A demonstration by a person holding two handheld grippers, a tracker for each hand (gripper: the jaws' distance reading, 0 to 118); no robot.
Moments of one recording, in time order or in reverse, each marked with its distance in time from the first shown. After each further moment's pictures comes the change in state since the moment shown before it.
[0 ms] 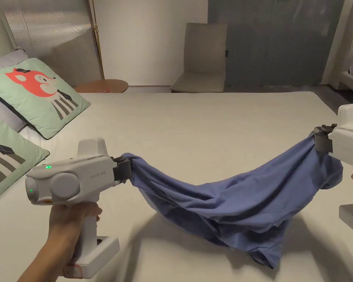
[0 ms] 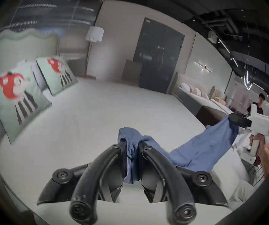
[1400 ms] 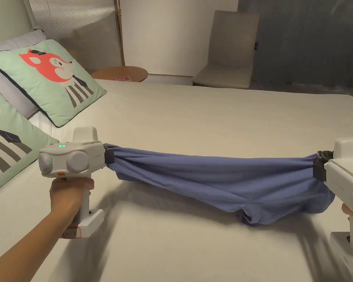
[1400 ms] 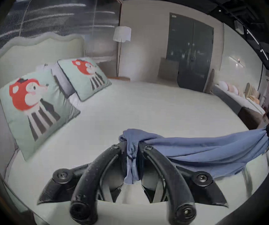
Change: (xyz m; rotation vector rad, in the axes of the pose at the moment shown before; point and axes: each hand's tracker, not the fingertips) left arm -0.101 -0.005 -0.137 -0.066 0.326 -0.015; right arm -0.047 -0.069 -0.124 -0.050 0.012 0.027
